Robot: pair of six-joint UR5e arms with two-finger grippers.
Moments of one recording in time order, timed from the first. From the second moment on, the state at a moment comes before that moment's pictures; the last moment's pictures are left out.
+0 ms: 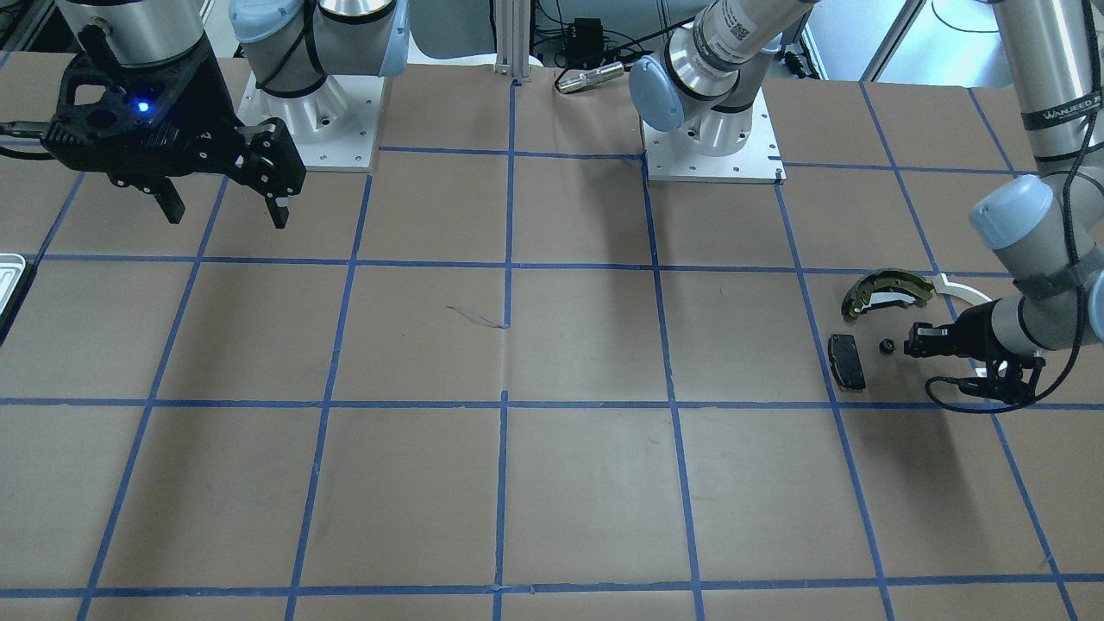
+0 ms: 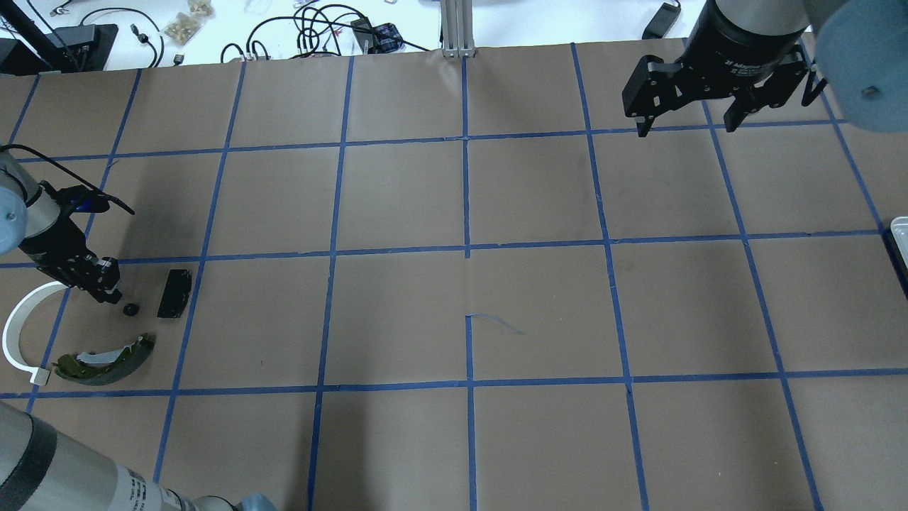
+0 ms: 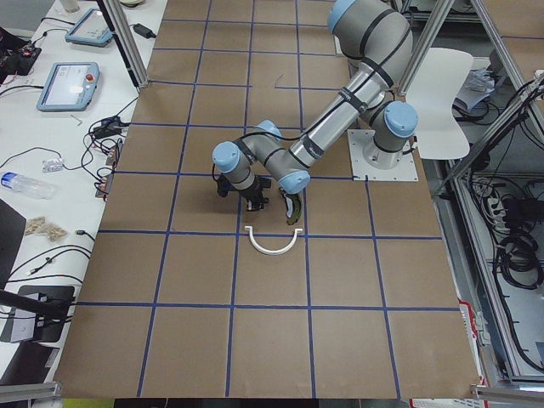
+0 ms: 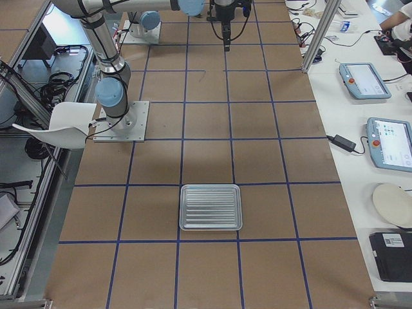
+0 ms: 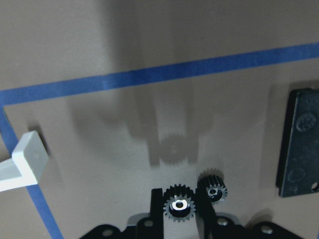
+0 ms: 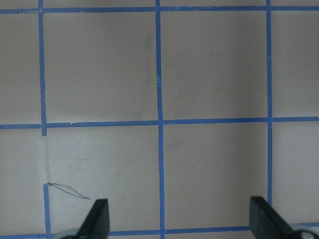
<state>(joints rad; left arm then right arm) -0.93 -2.03 -1.77 -1.19 1.72 0.76 1.58 -1.59 1.55 -1.65 -1.61 0.02</state>
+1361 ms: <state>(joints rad) -0.95 -1.98 -1.69 -1.32 1.72 0.72 1.58 -1.59 1.55 -1.65 -1.60 0.02</state>
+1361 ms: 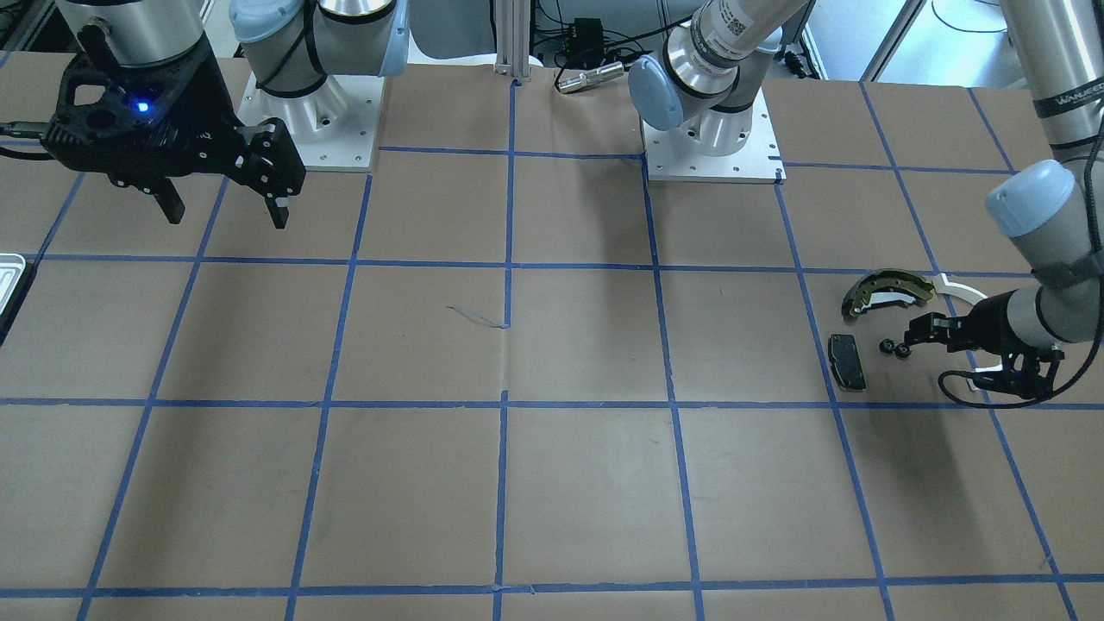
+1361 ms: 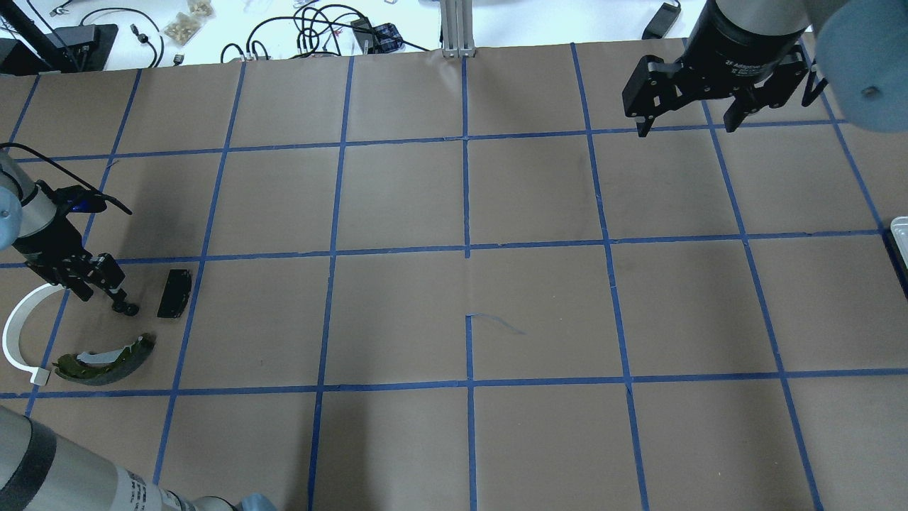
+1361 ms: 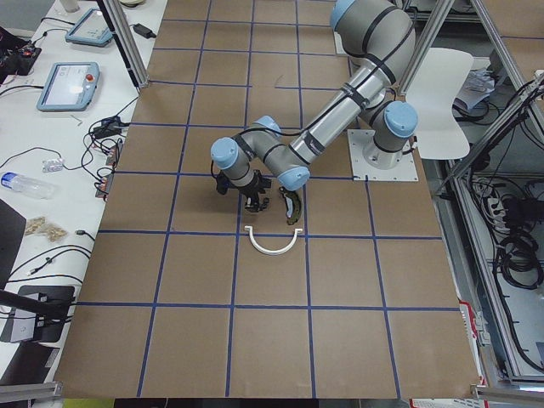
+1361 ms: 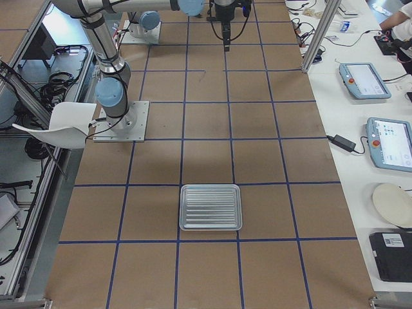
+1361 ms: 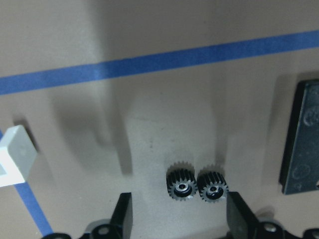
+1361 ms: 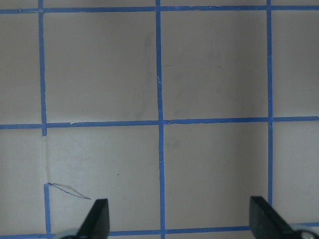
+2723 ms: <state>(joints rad) -1.48 -1.72 -1.36 -1.69 1.54 0.18 1.58 -1.59 1.55 -1.65 -1.60 0.01</state>
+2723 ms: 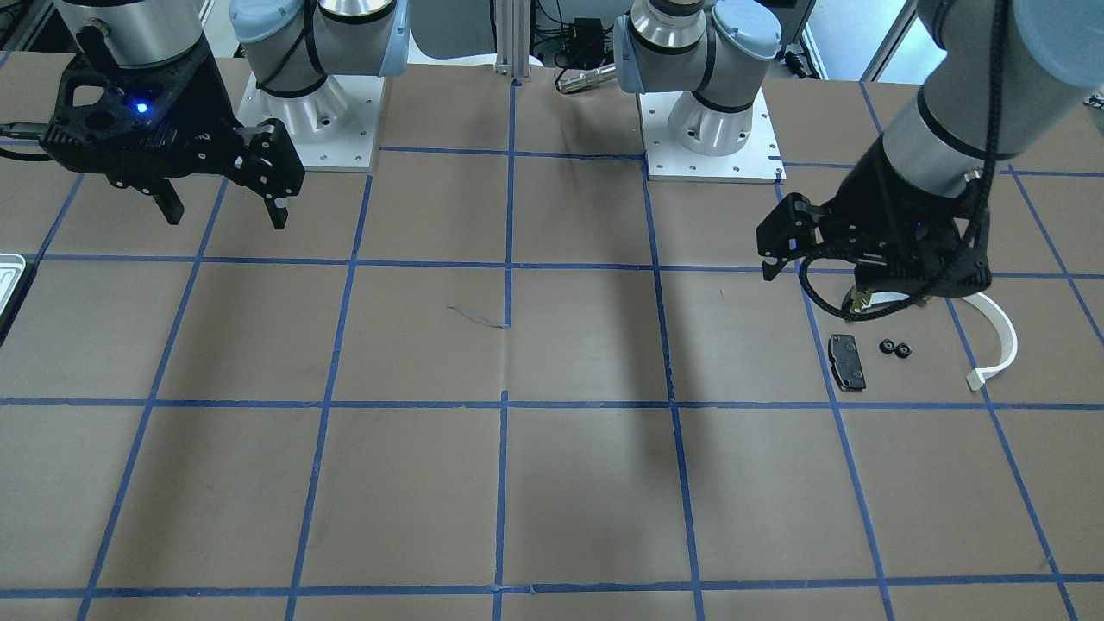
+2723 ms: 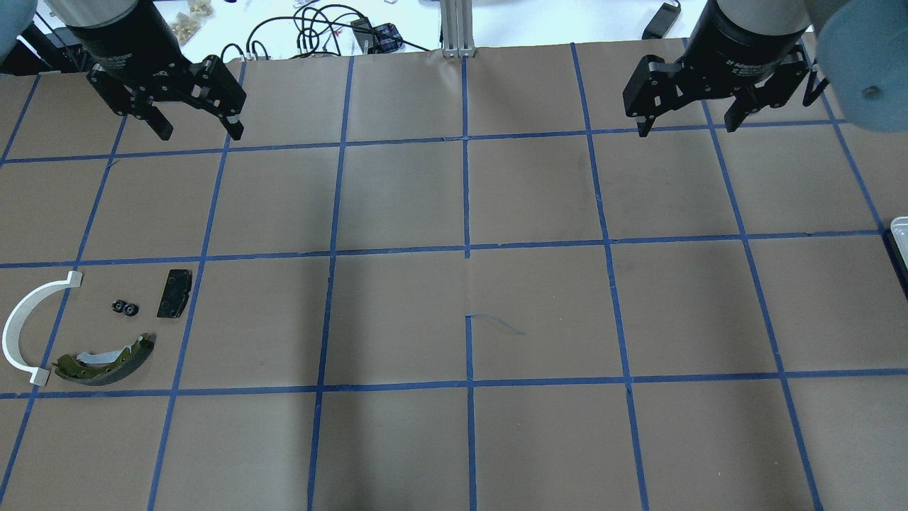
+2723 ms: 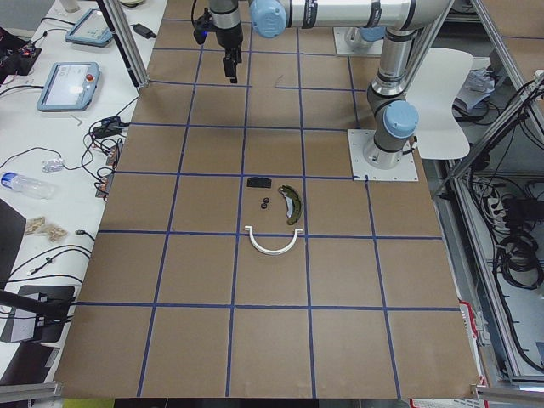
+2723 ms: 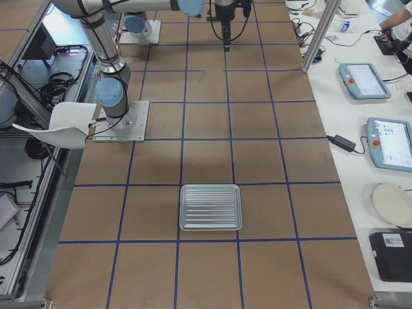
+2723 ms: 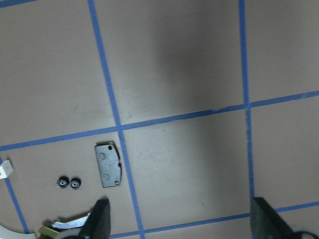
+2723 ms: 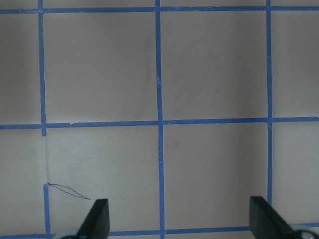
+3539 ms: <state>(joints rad) -1.55 -1.60 -1.50 -1.69 1.56 0.16 1.57 -1.59 1.55 -1.65 -1.61 0.01</state>
